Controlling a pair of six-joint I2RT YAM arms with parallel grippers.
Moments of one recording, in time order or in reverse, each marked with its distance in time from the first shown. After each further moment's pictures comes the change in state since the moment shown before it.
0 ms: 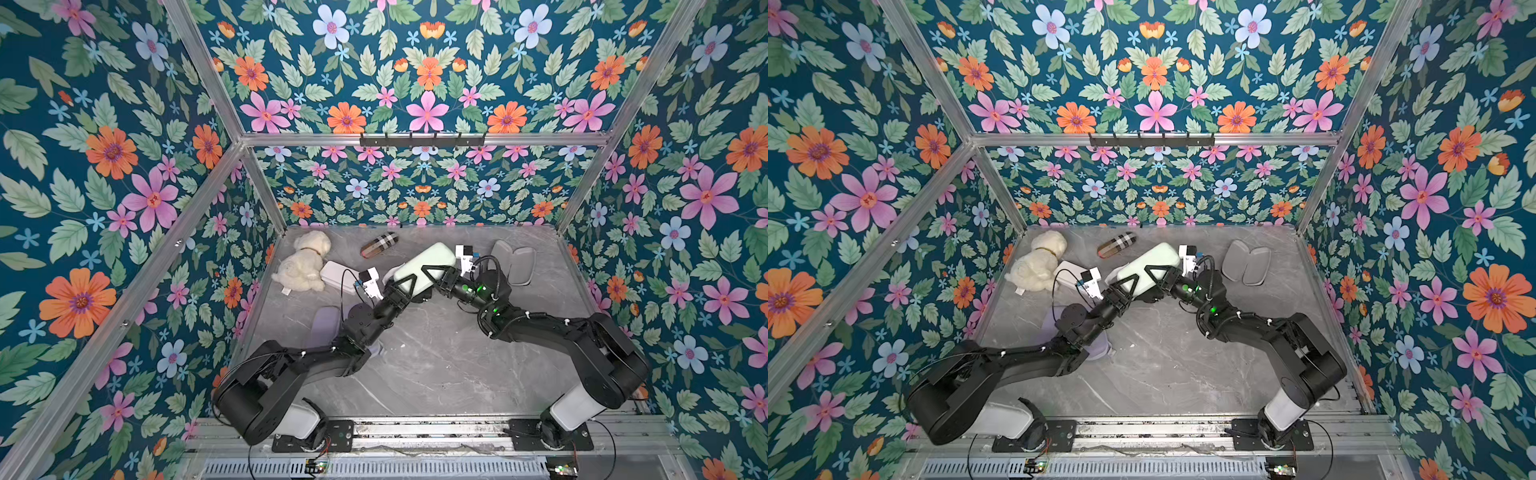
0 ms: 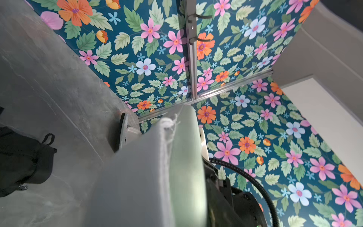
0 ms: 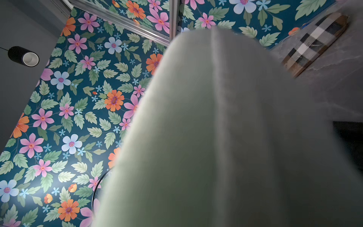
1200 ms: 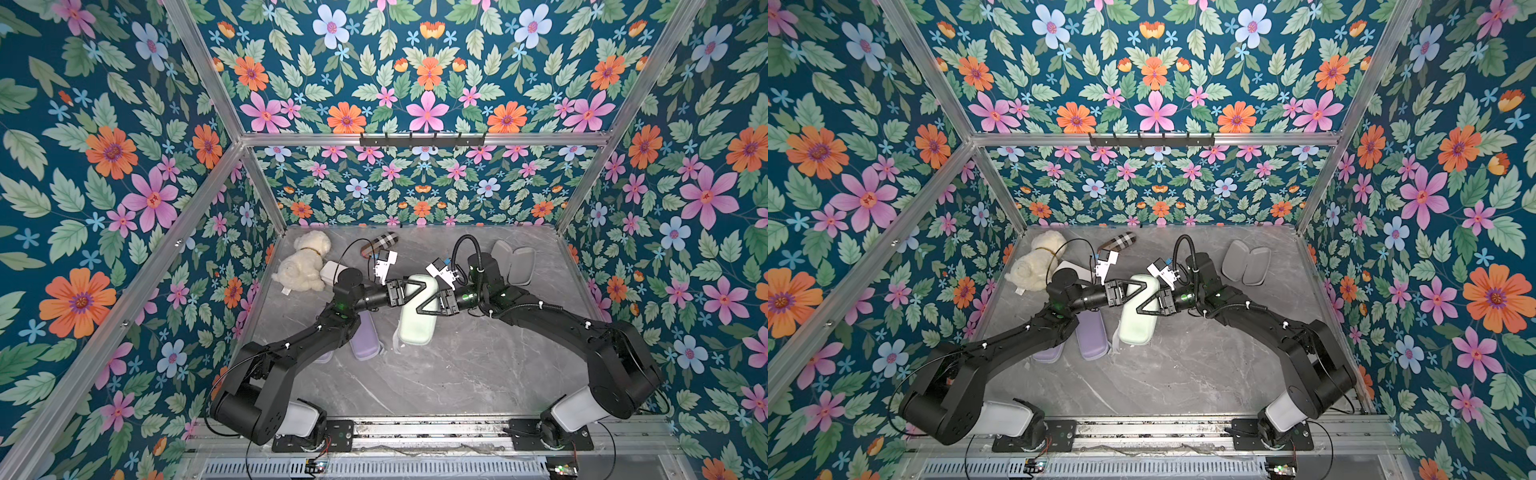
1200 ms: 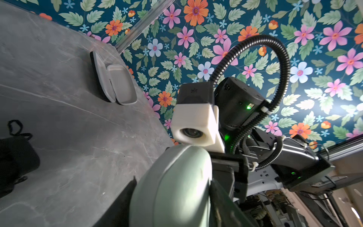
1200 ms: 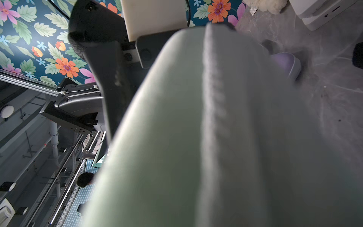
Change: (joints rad) left arm 0.188 0.082 0.248 -0.275 0.792 0.261; right arm 0.027 -0.043 0.245 -0.856 -0.662 -0.599
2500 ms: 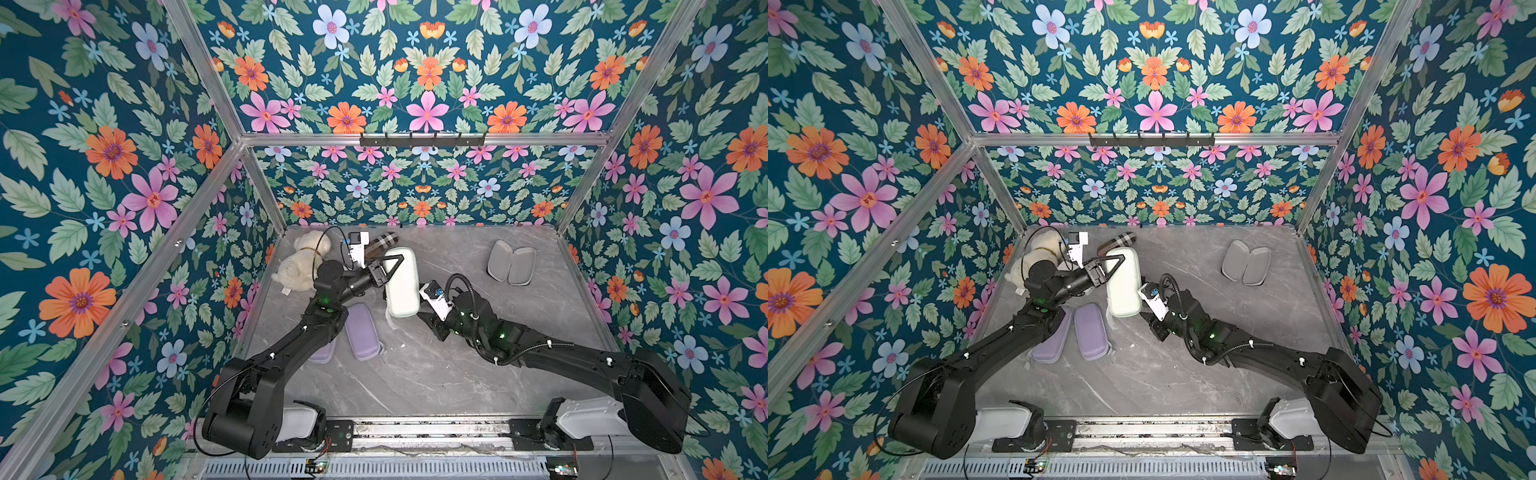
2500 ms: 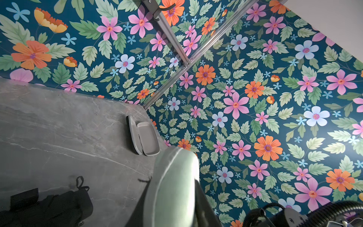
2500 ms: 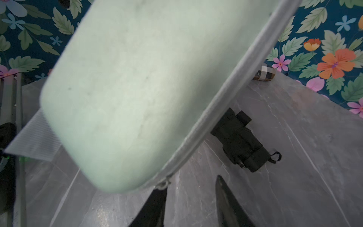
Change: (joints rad) left arm 0.114 -0.095 0.047 -0.039 -0.190 0.053; right arm 0.323 -0.204 -0.209 0.061 1.115 -0.664
